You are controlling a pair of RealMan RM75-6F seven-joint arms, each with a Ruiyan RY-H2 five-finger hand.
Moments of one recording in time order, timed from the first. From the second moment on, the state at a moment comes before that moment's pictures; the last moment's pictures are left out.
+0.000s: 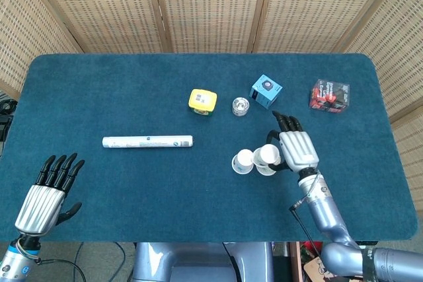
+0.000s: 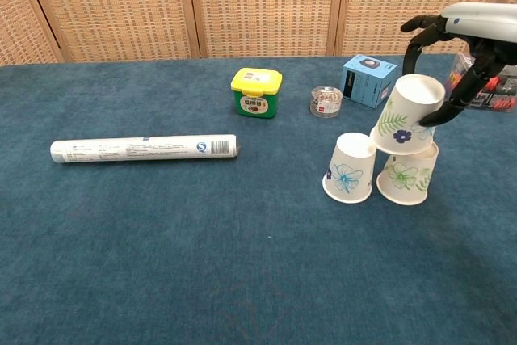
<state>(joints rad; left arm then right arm) -0.09 -1.20 0.03 -1.71 1.73 1.53 0.35 0.67 -1.29 0.23 -1.90 -0.85 1.17 -0.47</state>
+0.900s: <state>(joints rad) -0.09 -1.20 0.03 -1.71 1.74 1.54 0.35 0.70 -1.33 0.22 -1.87 -0.84 1.16 -0.47</state>
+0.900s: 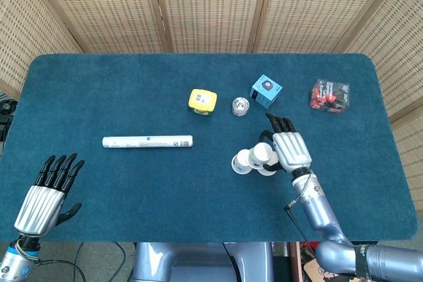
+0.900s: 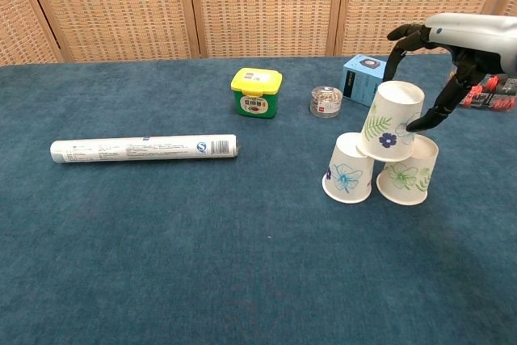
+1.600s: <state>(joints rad) -0.08 -1.19 0.03 -1.72 1.74 1.55 0.34 0.63 -1.14 0.20 -2.03 -0.85 1.22 -0.51</state>
